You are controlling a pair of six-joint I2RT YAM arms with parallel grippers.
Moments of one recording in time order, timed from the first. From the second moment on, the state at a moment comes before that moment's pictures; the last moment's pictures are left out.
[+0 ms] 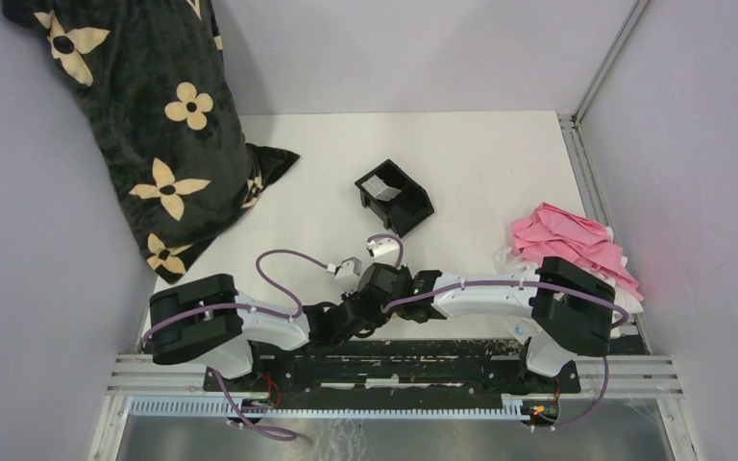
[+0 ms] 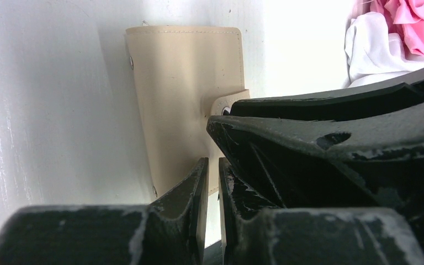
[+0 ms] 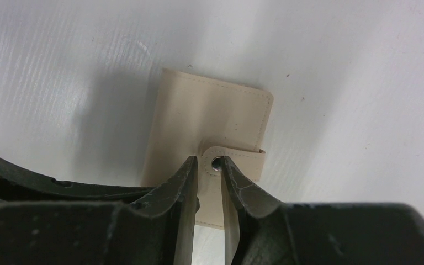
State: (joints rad) left arm -1.27 1.48 0.38 0.45 -0.50 -1.27; right arm 1.20 1.62 0.91 -0.36 0.56 0.66
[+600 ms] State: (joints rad) left arm -1.28 1.49 0.38 0.46 -0.53 -1.29; right arm 1.20 1.66 0.95 -0.40 0.59 0.66
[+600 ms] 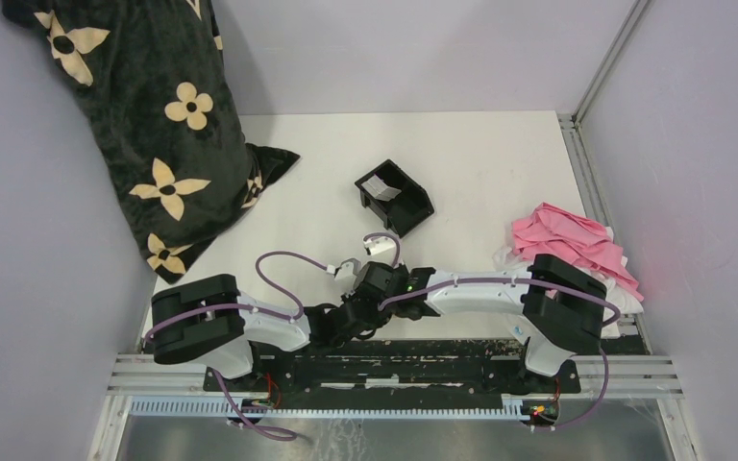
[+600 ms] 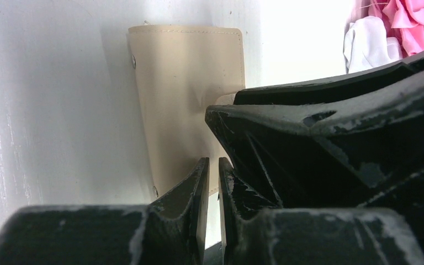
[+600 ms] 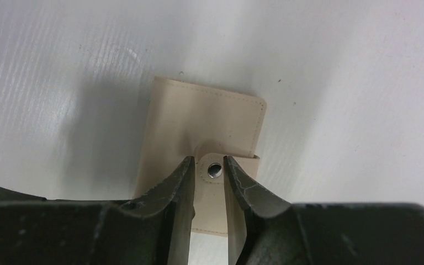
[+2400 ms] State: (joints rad) left arm -1.32 1.50 0.37 0.49 -0.58 -1.30; right arm 1.22 1.74 1.05 -0.59 0.67 0.68
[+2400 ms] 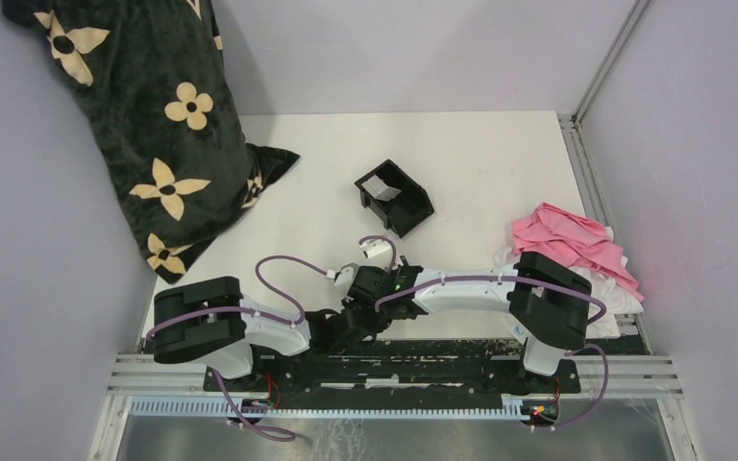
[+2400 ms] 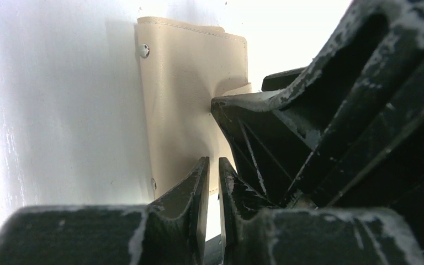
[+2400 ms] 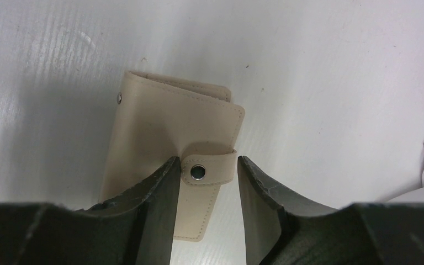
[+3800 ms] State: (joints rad) left arm -1.33 1.40 0.19 0.66 -0.56 -1.31; right arm 1.30 1.80 1.13 -0.62 0.67 0.74
